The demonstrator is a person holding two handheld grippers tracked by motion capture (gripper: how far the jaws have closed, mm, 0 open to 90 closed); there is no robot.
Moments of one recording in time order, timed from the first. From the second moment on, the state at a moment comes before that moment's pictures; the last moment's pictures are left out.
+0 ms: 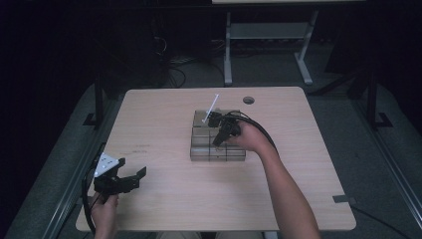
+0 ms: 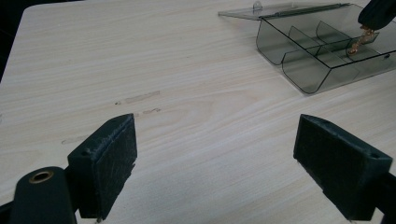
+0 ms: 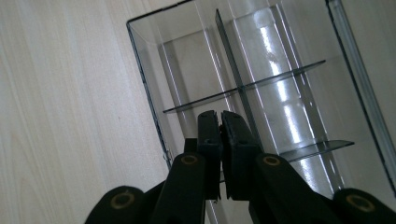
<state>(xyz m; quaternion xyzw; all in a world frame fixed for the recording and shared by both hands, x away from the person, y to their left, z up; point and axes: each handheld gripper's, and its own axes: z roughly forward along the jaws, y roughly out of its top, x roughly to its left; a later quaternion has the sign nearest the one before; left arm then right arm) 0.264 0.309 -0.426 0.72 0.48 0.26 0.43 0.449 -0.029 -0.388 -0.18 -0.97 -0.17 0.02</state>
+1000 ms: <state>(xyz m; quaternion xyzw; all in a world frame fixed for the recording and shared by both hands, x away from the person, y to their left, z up) 0.264 0.309 -0.426 0.72 0.48 0.25 0.43 0.454 -0.023 -0.418 -0.19 -0.97 -0.15 0.03</state>
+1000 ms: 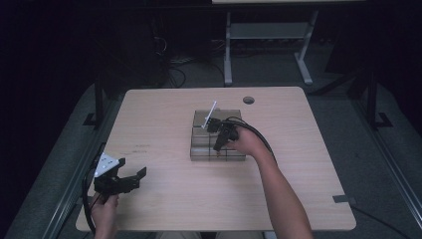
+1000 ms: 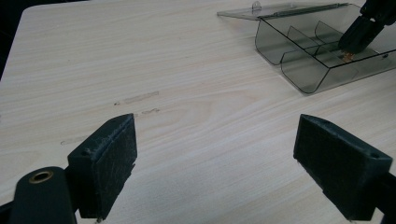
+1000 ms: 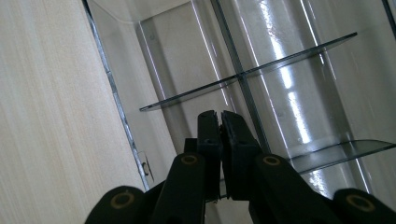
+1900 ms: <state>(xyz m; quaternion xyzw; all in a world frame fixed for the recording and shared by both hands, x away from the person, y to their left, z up) 0.264 0.307 -0.426 0.72 0.48 0.25 0.43 0.452 -0.032 -0.417 -0.20 -0.97 -0.16 0.03</state>
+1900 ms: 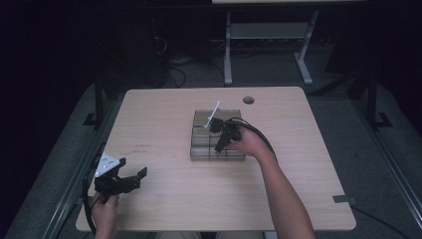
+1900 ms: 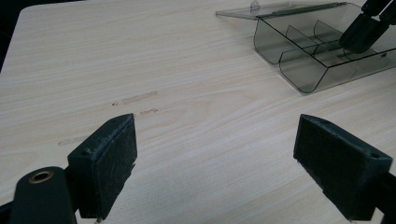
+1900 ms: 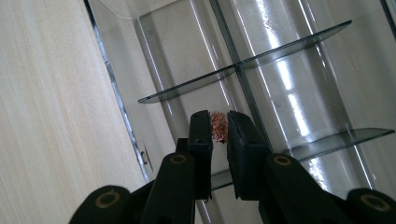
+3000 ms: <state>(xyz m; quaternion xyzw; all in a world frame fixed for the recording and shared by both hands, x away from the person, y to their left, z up) 0.264 0.307 -0.427 0.72 0.48 0.25 0.42 0.435 -0.068 -0.387 -0.20 -0.96 -0.18 0.01</state>
